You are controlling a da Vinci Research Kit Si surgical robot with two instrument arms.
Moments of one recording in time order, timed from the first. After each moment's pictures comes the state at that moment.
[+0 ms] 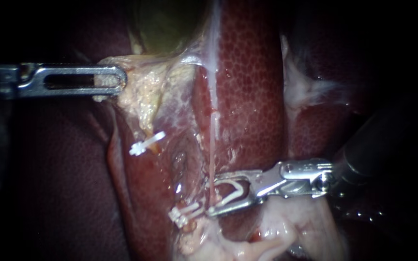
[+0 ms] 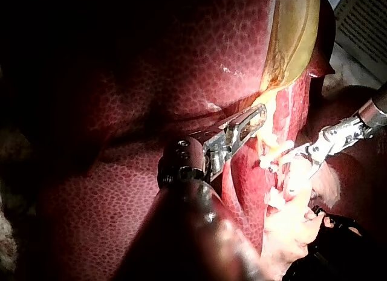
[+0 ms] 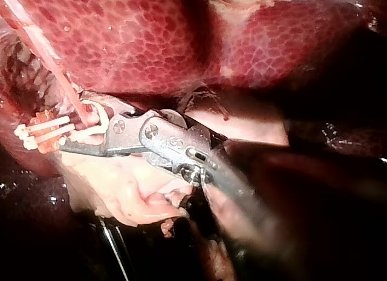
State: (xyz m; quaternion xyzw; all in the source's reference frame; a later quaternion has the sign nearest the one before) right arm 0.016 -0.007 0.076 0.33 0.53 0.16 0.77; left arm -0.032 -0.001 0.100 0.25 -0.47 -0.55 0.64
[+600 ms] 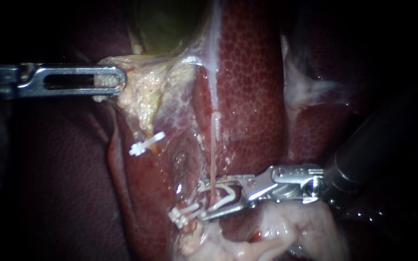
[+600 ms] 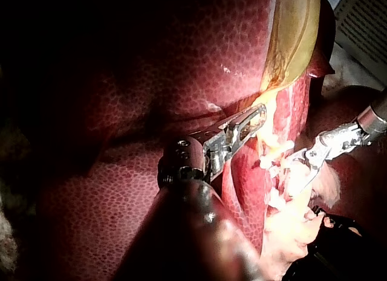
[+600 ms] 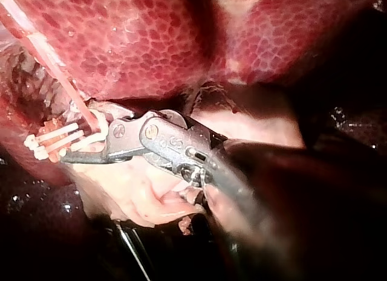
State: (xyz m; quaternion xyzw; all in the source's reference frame) right arm 0.017 -0.007 0.075 0.37 0.54 0.18 0.74; left arm -0.032 -0.001 0.099 0.25 -0.47 -0.55 0.64
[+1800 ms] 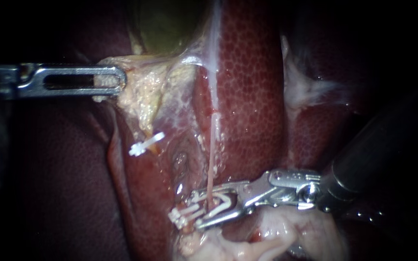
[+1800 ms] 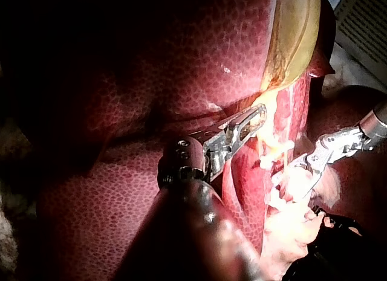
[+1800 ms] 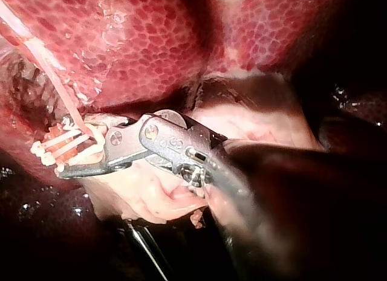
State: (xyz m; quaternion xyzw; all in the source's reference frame) right arm 0.018 -0.008 0.075 0.39 0.54 0.18 0.72; left arm -0.032 -0.001 0.099 0.25 -0.47 -0.55 0.64
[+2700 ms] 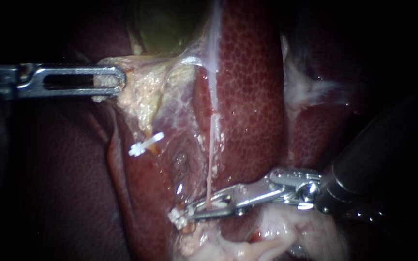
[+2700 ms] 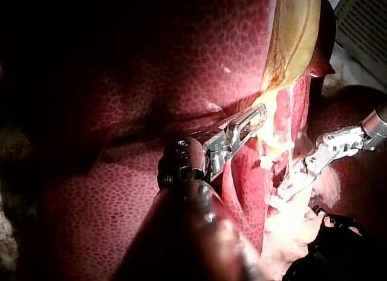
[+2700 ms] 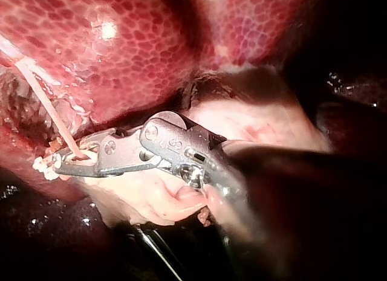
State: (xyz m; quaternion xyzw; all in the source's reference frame) right arm 0.018 -0.008 0.075 0.43 0.52 0.18 0.72; left arm -0.031 -0.001 0.099 0.25 -0.47 -0.55 0.64
